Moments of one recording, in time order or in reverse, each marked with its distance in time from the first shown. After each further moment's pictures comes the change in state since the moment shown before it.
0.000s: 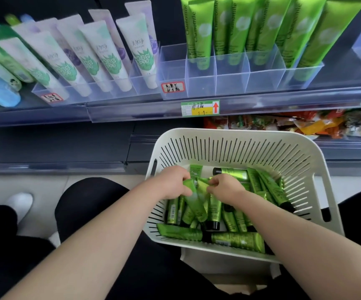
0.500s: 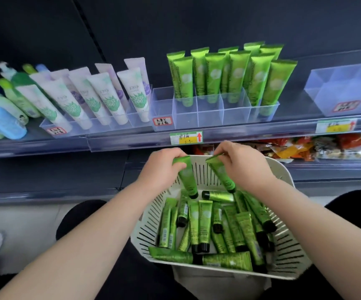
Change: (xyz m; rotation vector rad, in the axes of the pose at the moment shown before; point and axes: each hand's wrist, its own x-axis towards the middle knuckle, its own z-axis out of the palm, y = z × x) left_hand -0.031 0.045 -0.061 -0.166 0.644 0.263; right_hand -0.072 -0.035 -0.129 -0.271 0.637 -0.462
